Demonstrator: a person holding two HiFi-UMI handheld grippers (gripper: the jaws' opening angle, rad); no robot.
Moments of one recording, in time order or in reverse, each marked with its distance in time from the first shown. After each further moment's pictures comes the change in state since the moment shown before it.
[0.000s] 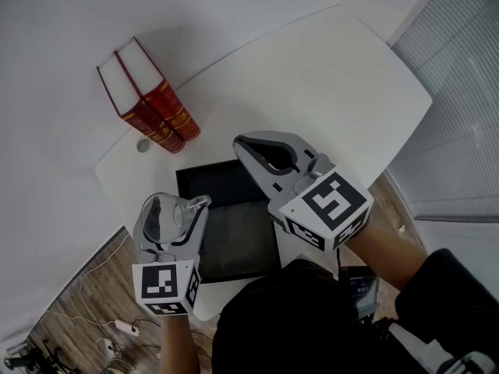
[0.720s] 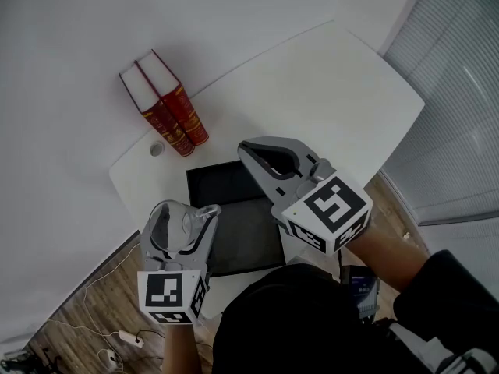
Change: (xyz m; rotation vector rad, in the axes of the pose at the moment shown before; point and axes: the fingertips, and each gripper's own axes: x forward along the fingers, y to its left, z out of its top) left arm -0.056 -0.021 0.018 0.012 -0.064 -0.040; right arm -0.032 0.039 0.028 -0.065 -0.054 -0.021
